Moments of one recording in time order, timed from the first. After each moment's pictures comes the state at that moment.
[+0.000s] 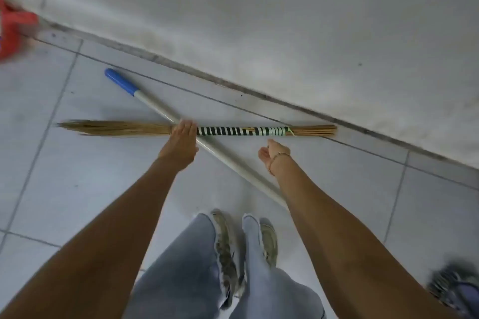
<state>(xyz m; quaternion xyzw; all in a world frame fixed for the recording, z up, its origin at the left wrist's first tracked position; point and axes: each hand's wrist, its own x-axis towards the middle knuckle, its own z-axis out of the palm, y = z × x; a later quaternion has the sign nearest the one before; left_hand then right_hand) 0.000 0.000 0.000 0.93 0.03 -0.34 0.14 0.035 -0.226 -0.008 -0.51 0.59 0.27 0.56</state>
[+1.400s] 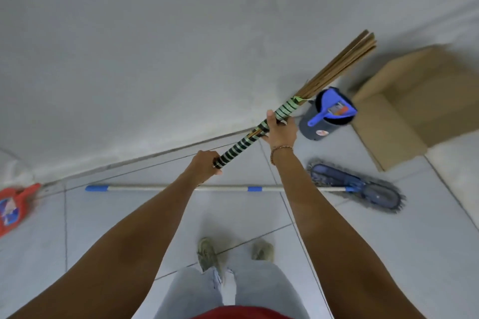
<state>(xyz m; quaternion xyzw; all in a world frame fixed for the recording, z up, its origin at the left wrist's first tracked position) -0.175 -0.249 0.553 0.88 -0.22 -0.35 0.22 -0.231 -0.428 0.633 -0.58 0.46 -0.18 0.65</state>
